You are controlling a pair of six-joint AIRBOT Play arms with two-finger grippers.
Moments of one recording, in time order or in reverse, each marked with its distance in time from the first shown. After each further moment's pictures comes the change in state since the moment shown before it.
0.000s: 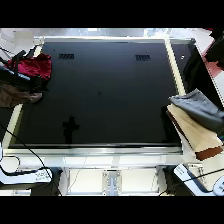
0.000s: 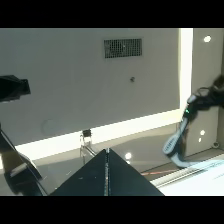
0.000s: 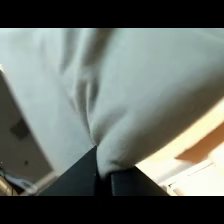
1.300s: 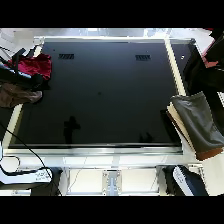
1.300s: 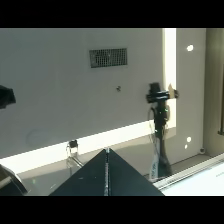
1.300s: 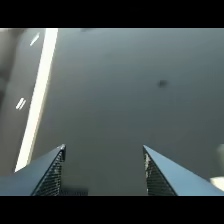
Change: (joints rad) left arm -0.001 -0.004 0.000 -0.070 0.023 -0.003; right arm 0.463 0.186 0.021 0.560 -0.411 -0.228
